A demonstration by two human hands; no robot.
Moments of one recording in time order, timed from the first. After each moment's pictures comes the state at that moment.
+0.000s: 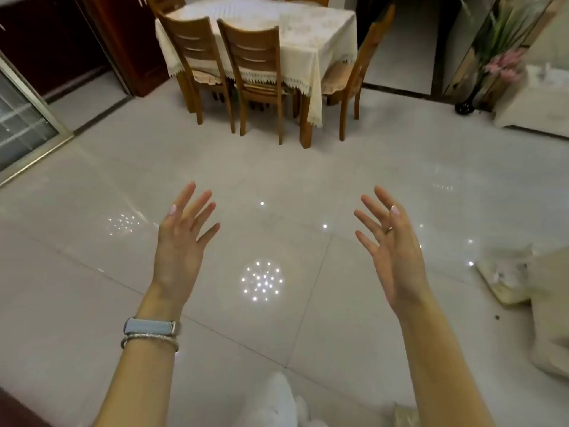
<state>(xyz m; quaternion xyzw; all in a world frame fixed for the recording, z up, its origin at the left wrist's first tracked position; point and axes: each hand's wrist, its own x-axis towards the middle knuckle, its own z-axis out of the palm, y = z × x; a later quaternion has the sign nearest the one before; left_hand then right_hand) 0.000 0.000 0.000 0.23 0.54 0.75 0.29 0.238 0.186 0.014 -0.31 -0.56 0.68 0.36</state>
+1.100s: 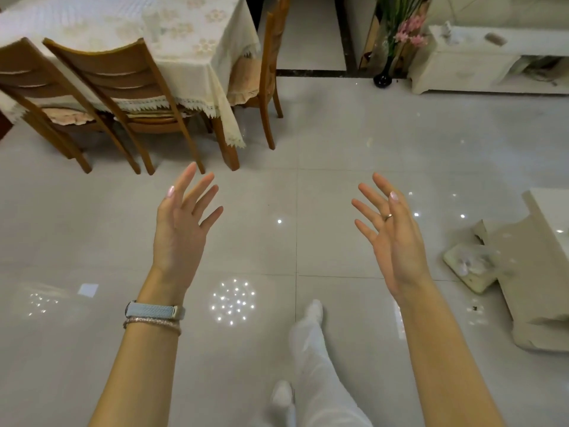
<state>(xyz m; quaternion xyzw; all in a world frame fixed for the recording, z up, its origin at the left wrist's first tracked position) -0.184 0.461 -0.010 0.30 0.52 0.67 0.44 0.093 0.547 0.002 -0.43 -0.48 0.62 0.44</state>
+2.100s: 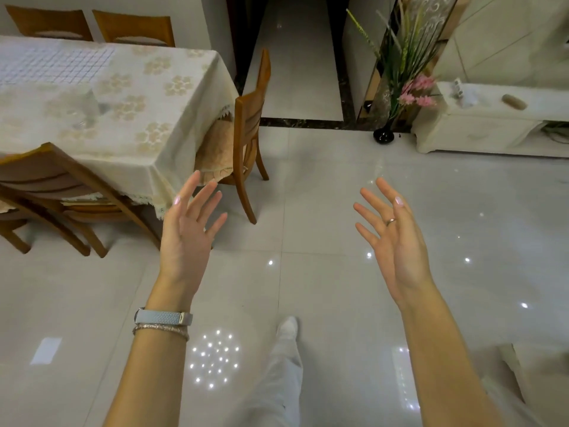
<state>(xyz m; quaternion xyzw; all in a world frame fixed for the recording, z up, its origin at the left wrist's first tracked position) -0.276 1.046 -0.023 0.29 0.48 0.71 0.43 -0.003 1.137 -0.001 -0.42 -0.48 0.62 0.45</state>
